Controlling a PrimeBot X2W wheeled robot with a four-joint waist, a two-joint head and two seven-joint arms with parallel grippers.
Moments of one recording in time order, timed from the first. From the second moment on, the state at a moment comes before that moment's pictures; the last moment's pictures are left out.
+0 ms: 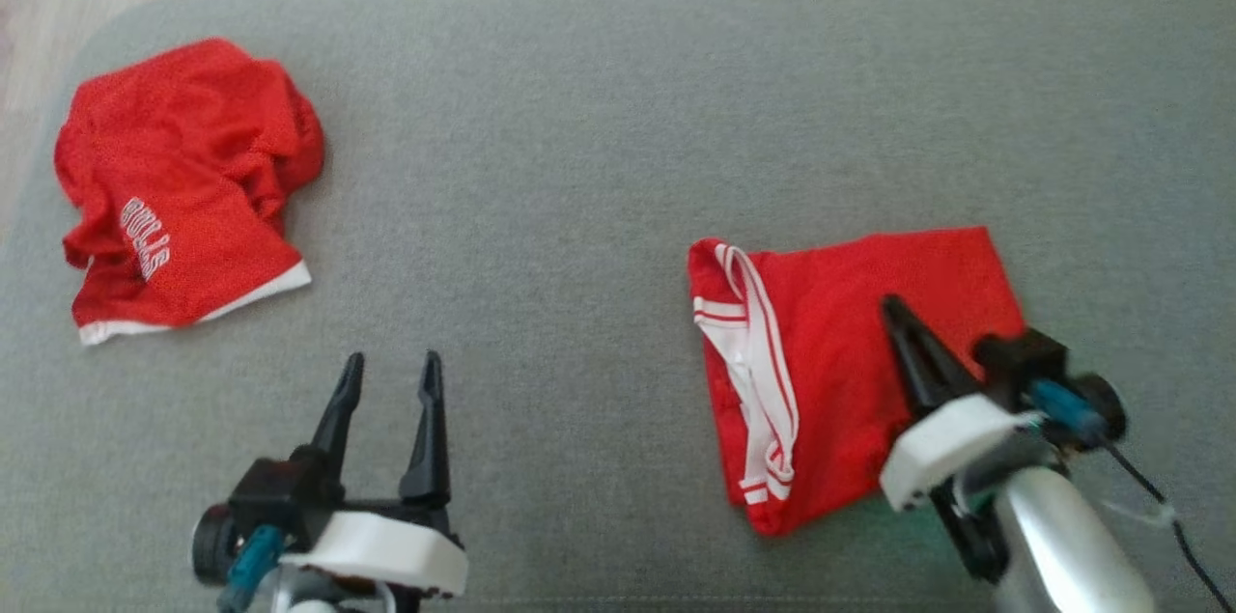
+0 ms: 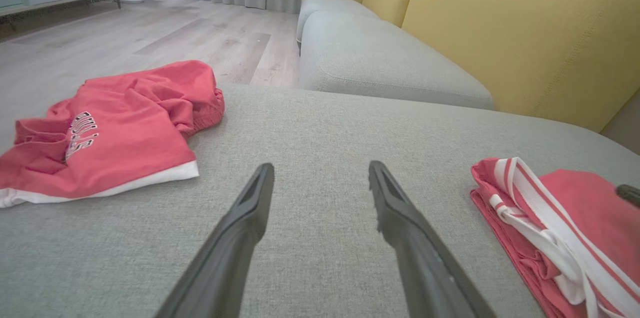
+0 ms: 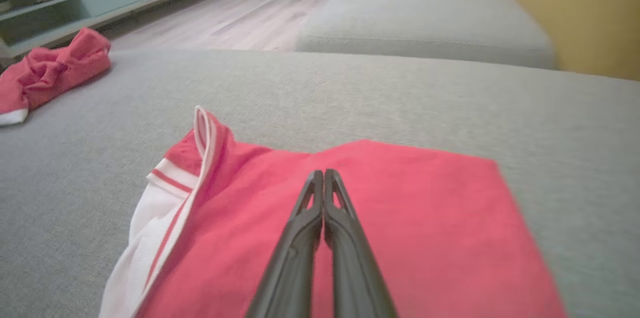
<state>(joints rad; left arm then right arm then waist) 0.09 0.05 -0.24 0.06 -0.20 0.08 -0.25 -0.19 -0.11 0.19 0.43 0.11 0.13 -0.11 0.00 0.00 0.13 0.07</state>
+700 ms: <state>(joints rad) 0.03 0.05 -0.28 0.06 -0.23 0.10 -0.25 -0.41 -0.07 0.51 0.75 0.16 0.13 -0.12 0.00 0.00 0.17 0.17</state>
